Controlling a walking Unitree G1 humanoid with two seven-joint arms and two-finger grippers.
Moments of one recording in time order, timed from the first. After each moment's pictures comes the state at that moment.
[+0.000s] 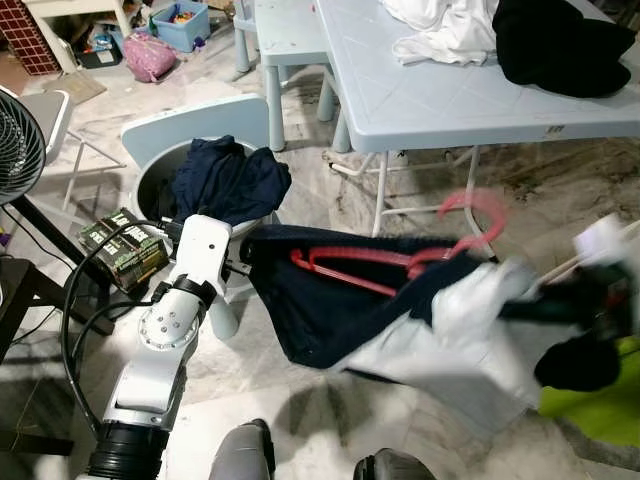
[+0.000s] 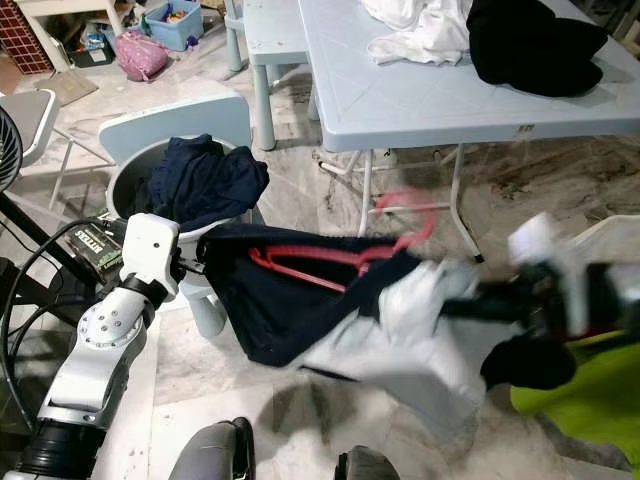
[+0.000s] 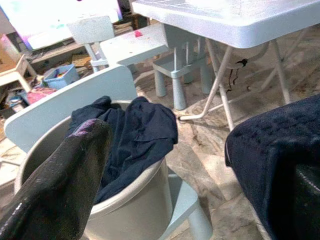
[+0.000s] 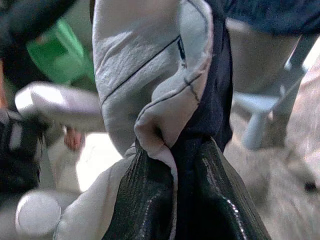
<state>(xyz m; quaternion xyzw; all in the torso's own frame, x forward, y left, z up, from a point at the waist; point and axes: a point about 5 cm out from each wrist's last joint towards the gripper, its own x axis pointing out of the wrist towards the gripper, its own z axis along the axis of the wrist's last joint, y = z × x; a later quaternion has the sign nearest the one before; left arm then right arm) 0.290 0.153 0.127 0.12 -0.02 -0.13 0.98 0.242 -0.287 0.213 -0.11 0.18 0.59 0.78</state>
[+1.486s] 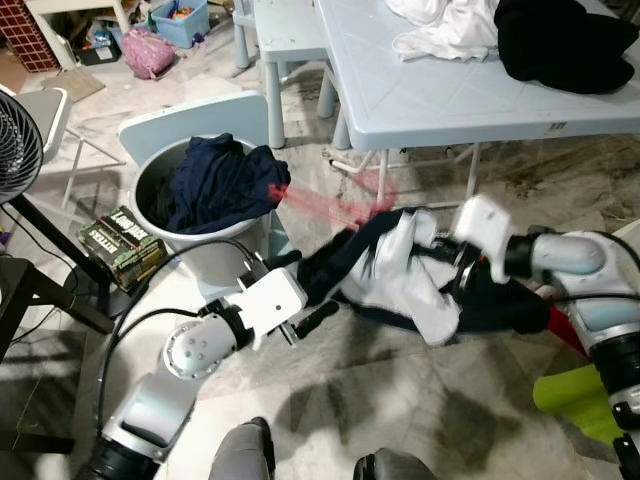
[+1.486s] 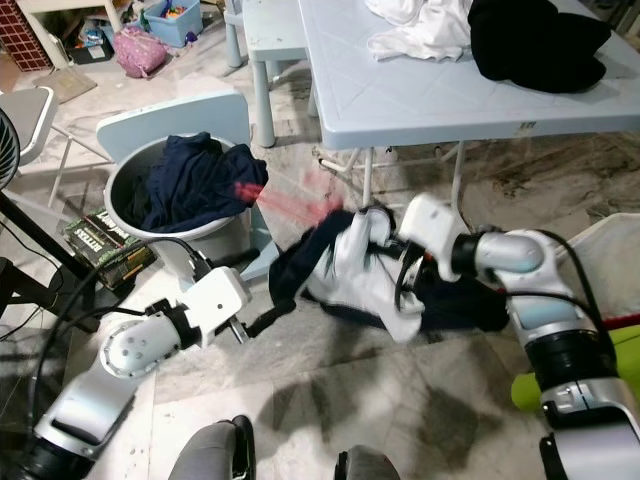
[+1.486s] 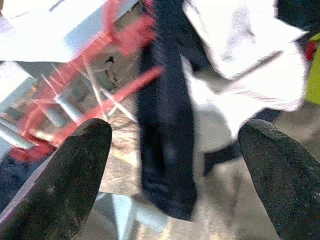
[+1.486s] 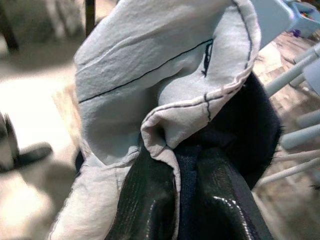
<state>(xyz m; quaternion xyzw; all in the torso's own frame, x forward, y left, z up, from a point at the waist) 0.252 0.107 0.119 0.26 -0.01 -0.40 0.88 0.318 -0.210 0.157 -0.34 0.08 0.48 0.81</state>
